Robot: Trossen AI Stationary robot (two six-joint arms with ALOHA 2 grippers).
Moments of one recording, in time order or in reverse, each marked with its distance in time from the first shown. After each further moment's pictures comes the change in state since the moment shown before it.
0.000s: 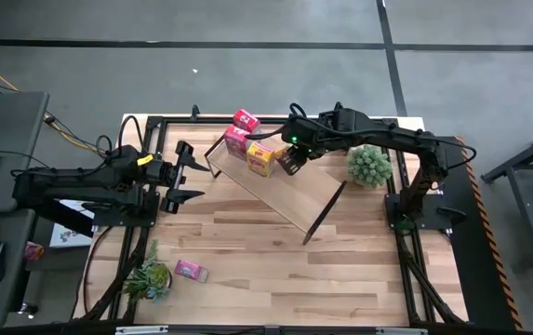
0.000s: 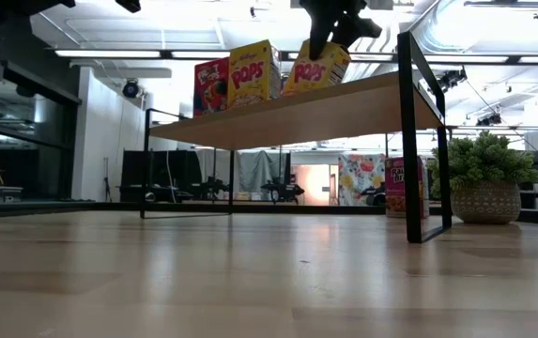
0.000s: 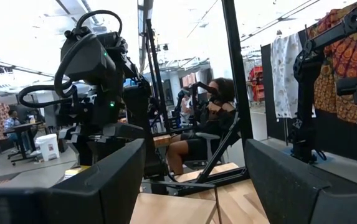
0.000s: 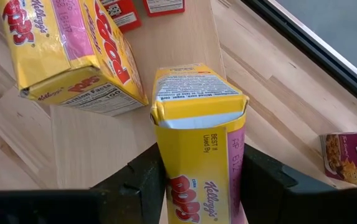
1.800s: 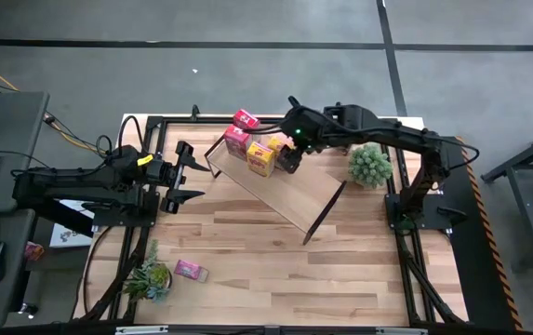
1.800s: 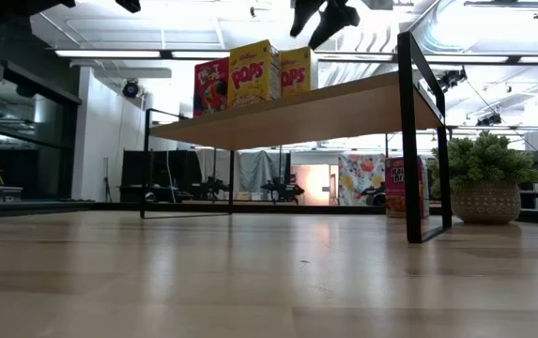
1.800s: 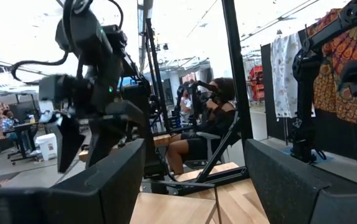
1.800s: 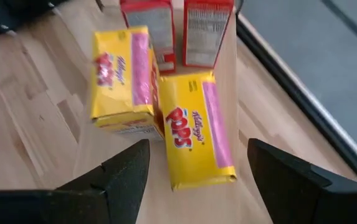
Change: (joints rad) left arm 0.000 0.000 0.000 -0.002 0.000 0.000; right arm 0.003 -0.011 0.050 0.113 0.002 -0.249
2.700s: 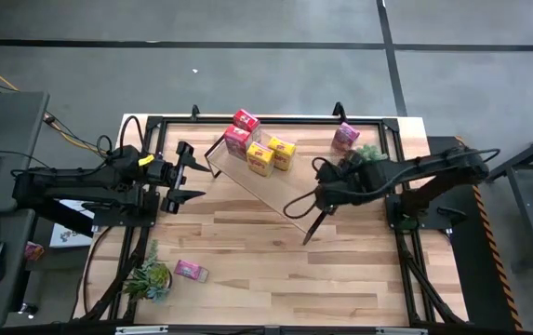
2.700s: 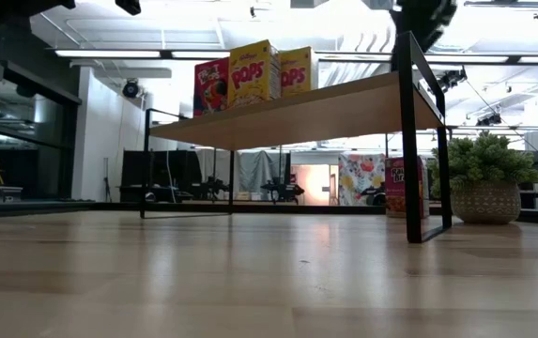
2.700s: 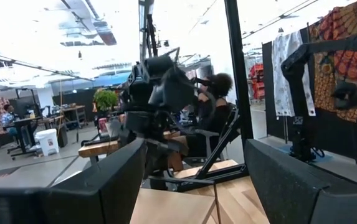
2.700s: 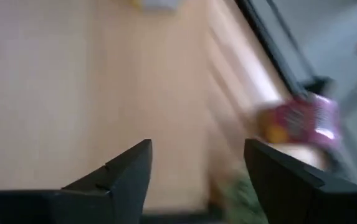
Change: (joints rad) left arm 0.000 0.000 0.000 -0.014 -0.006 -0.009; right arm 0.345 -0.297 -0.600 -0.101 0.350 0.286
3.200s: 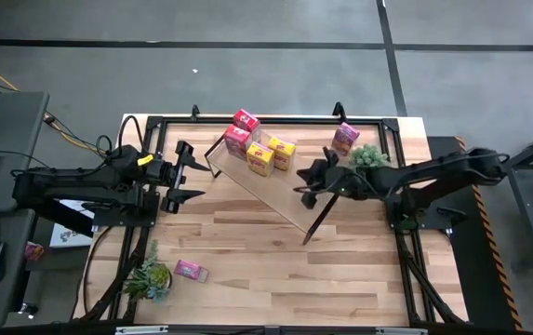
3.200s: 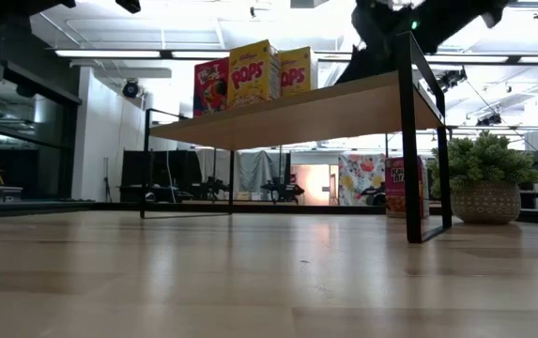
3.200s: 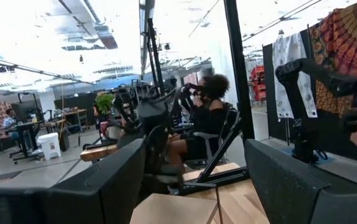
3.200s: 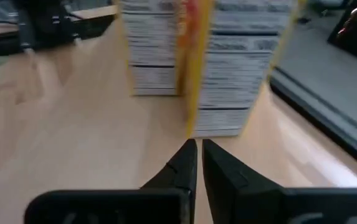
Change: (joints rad) left arm 0.000 0.000 0.000 0.013 -0.002 0.008; right arm -0.149 -0.181 -0.625 1.288 -0.077 -0.403
